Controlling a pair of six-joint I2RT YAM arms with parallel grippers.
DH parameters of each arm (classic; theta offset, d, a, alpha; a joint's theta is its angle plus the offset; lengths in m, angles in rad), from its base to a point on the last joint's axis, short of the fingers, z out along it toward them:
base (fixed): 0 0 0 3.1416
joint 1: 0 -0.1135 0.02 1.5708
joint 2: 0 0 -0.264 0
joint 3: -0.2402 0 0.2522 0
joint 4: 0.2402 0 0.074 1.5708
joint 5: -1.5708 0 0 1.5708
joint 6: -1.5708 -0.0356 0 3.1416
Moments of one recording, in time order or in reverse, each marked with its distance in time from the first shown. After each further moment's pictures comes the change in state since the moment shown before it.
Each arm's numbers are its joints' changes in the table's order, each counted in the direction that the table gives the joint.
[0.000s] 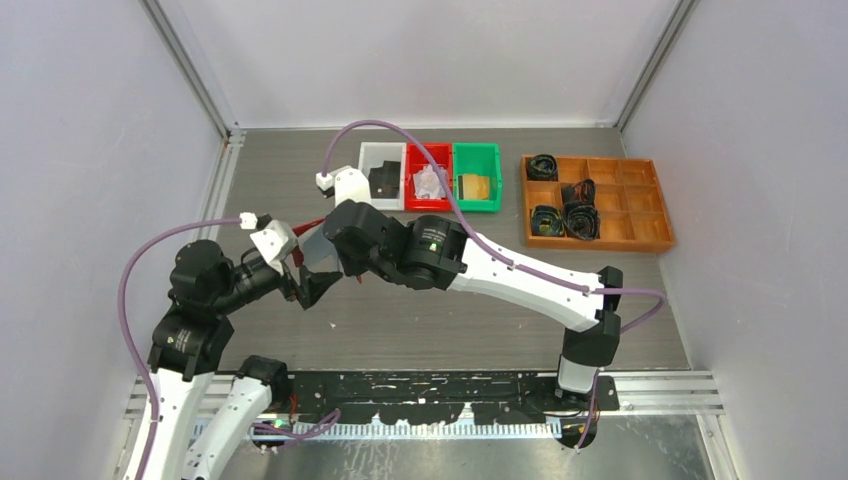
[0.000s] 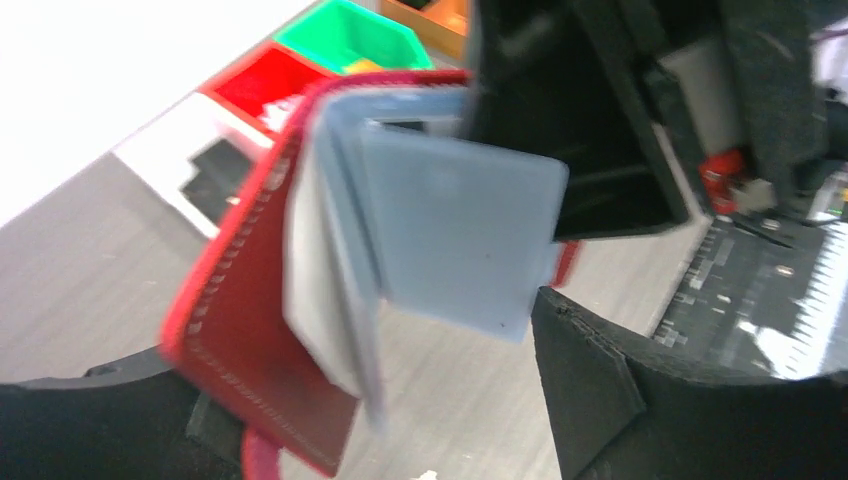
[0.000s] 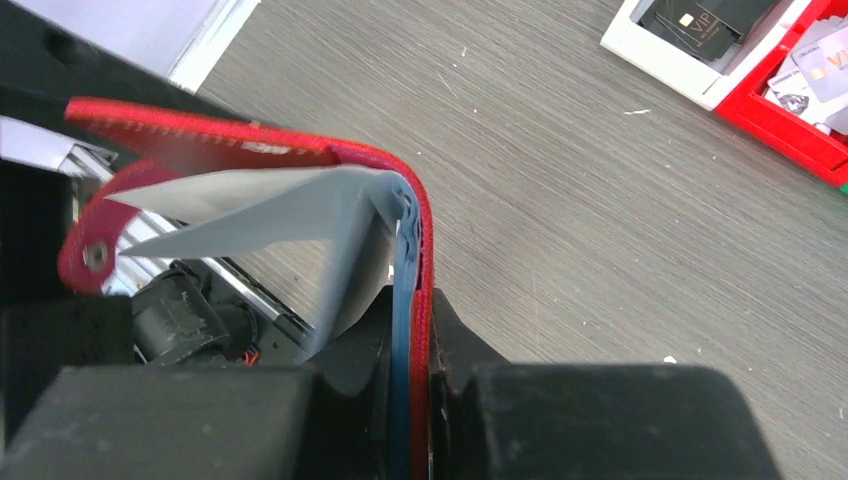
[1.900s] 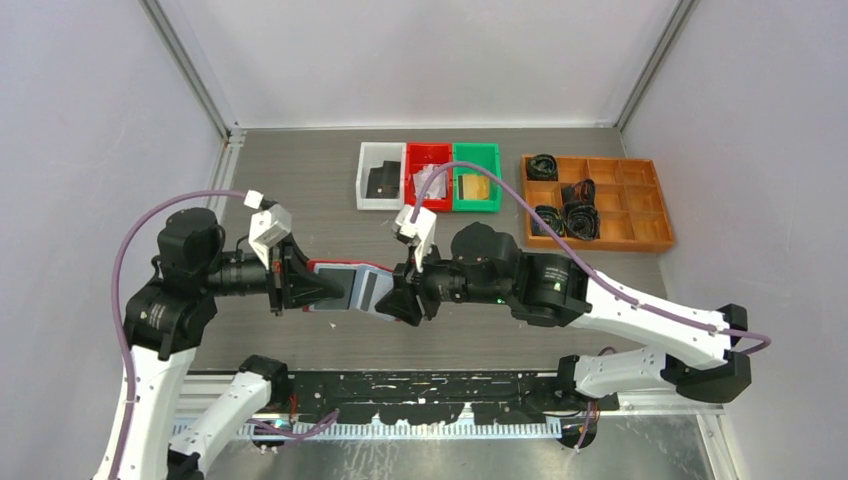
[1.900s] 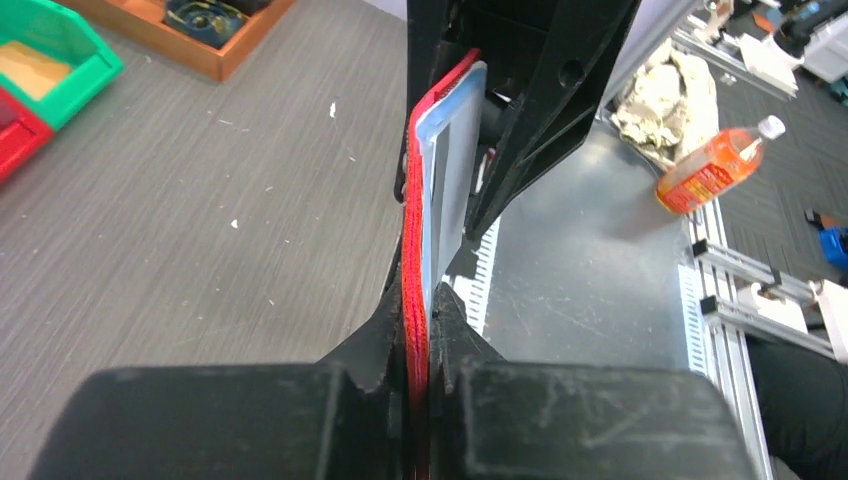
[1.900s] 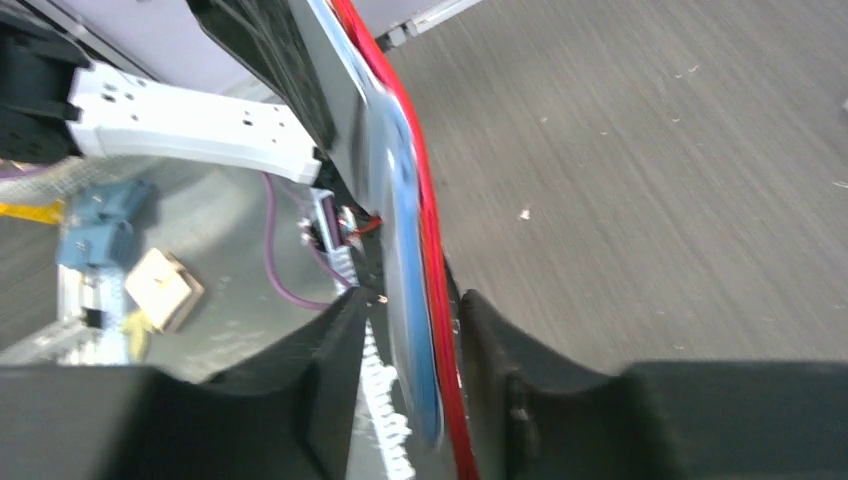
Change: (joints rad) left arm 0.039 0.200 -0.331 0.308 -0.412 0.139; right arm 0.023 -0.582 0.644 -0.378 0.520 0.215
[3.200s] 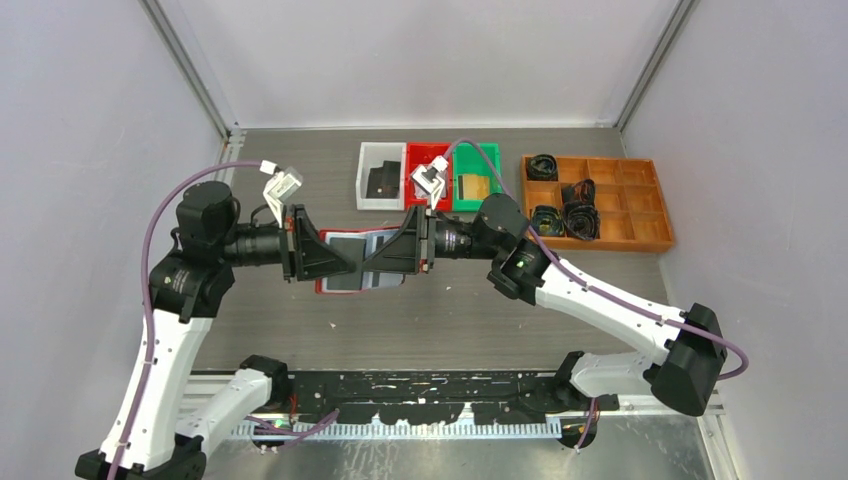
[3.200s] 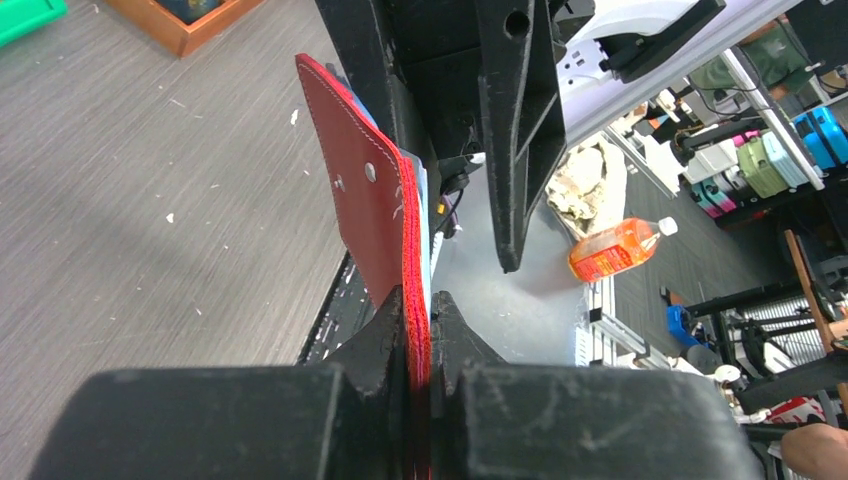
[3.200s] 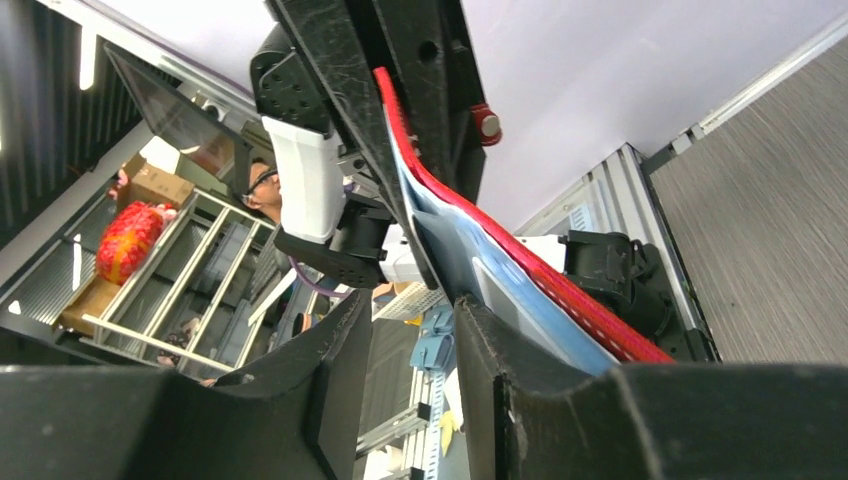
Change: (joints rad) left arm -0.013 0.094 0.017 -0.202 0.004 0.375; right arm 0.364 0.052 0.348 -0.898 0.594 -0.774
